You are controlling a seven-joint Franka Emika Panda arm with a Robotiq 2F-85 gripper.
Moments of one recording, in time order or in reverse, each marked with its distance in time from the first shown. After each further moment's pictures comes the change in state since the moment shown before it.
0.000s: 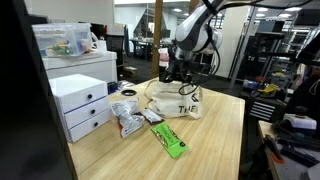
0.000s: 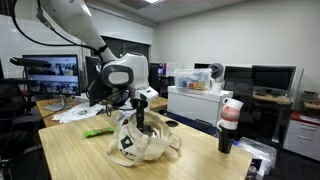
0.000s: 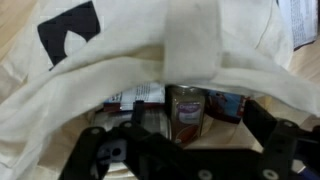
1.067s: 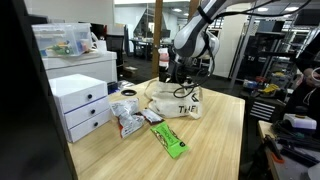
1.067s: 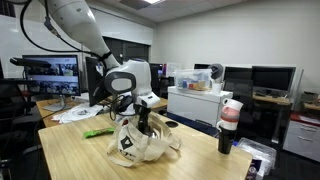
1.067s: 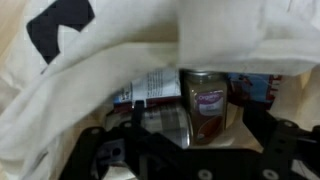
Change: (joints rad) arm 0.003 0.071 -0.022 0.034 0.000 0.053 0.129
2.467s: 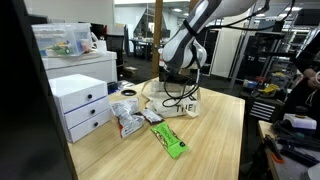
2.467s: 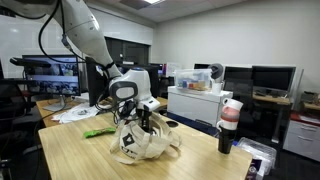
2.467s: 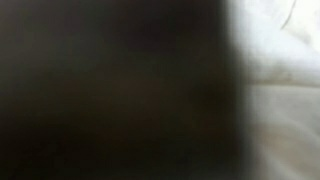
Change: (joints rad) arm 0.023 0.139 0.051 0.105 -0.001 0.090 0.000
